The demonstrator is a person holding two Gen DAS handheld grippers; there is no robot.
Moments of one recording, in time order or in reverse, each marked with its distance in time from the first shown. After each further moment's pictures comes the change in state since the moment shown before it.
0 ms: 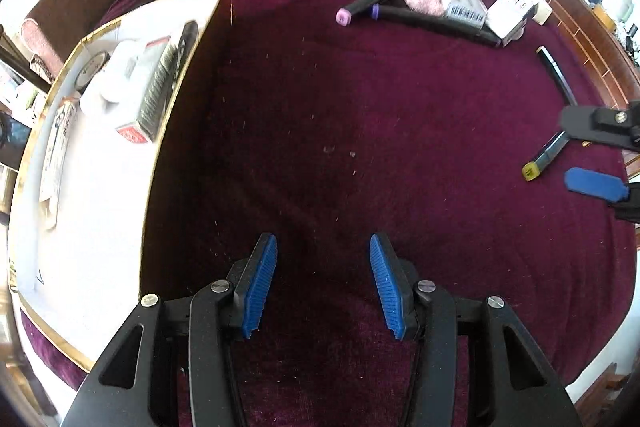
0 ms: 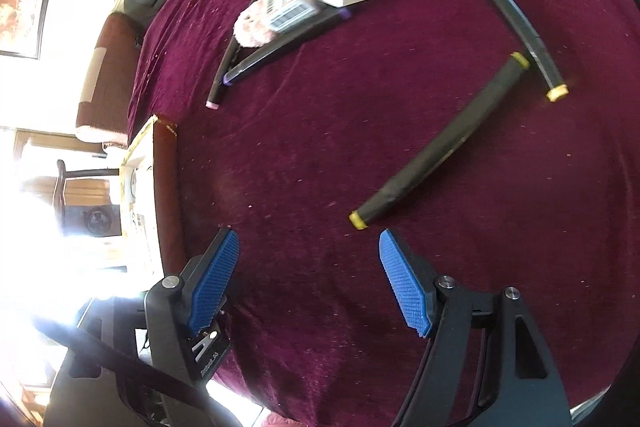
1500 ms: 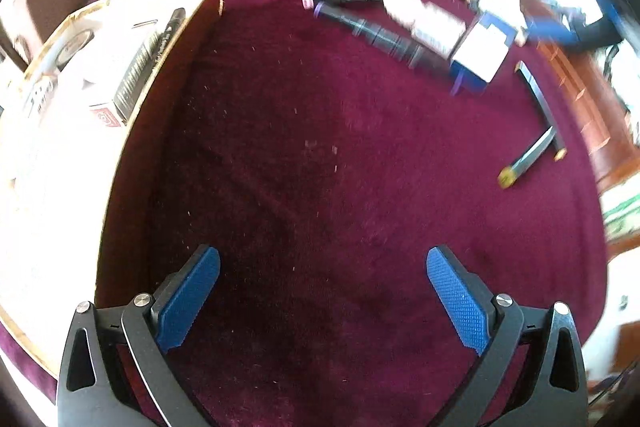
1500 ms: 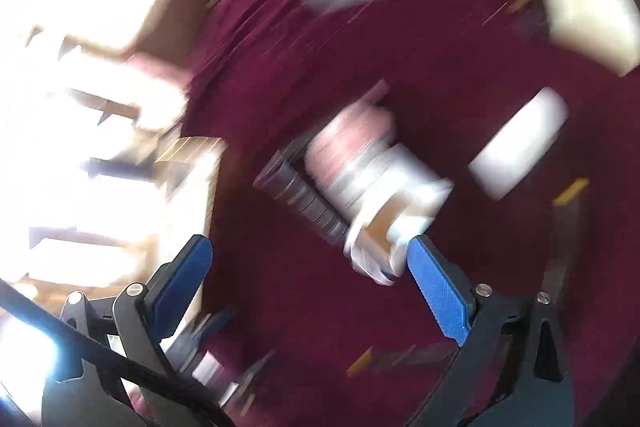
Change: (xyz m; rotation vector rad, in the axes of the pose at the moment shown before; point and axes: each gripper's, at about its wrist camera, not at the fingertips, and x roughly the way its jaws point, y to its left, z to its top) left arm -0.013 0.005 -0.006 -0.056 -0.052 -0.175; right arm -0.007 0.068 0.124 -0.379 0.209 0.169
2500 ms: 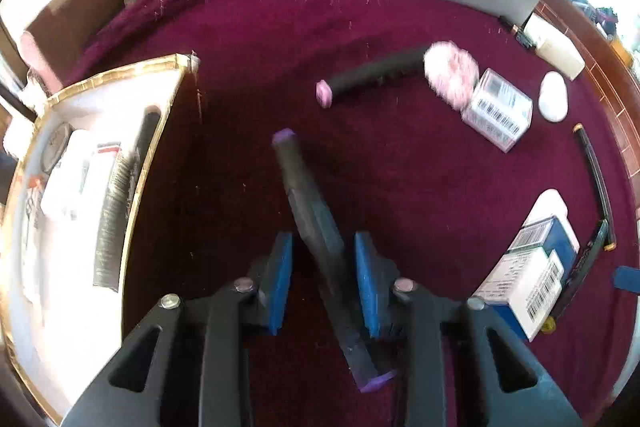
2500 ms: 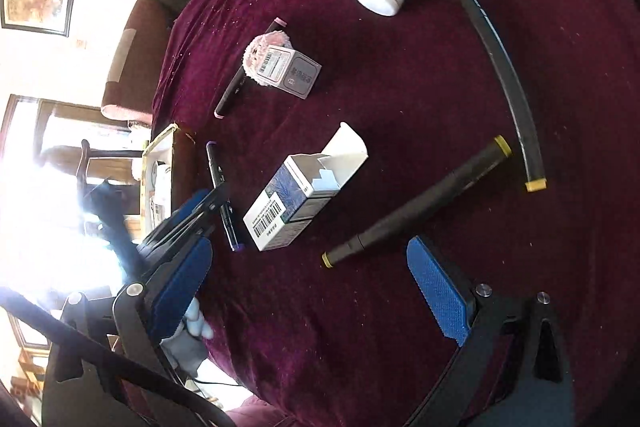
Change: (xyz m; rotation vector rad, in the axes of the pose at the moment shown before) left arm 0.046 -0.010 0.094 0.072 -0.054 0.177; right arm -0.014 -0.051 -0.122 0.270 -0.165 -0.076
